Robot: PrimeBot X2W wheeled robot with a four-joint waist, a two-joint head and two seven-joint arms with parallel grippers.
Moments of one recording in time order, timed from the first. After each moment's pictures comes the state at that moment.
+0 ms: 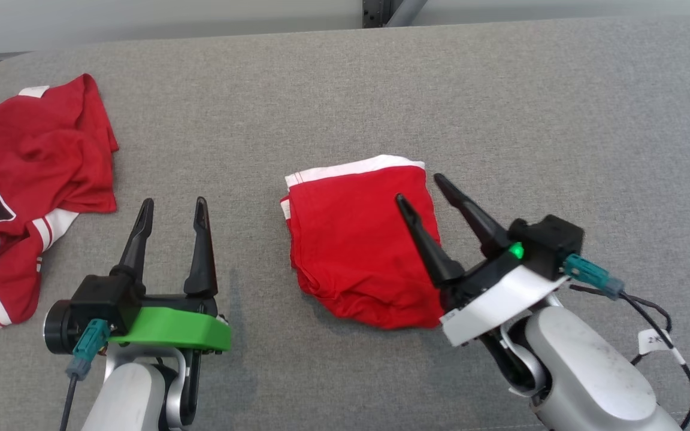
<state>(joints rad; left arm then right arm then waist) -0.21 0.16 -0.26 0.10 -0.36 0.09 -0.24 -0.41 -0.18 0.56 0.19 0.52 0.13 -0.26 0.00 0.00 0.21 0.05</state>
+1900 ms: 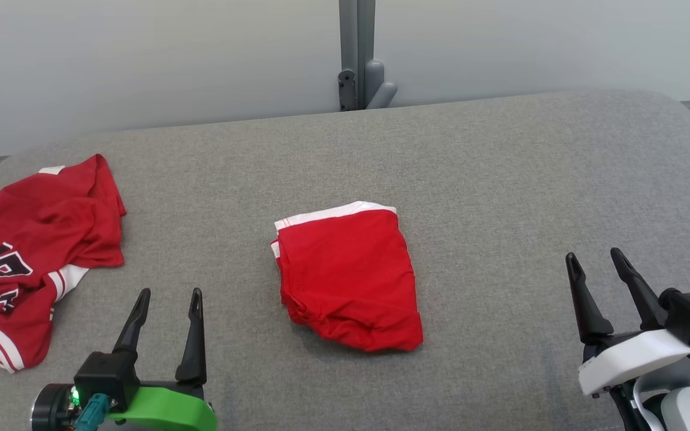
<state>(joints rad) 0.03 0.27 -0.29 0.00 -0.35 0.14 -0.17 -0.01 -0.23 0.05 0.08 0.34 0.13 -0.15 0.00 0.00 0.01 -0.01</state>
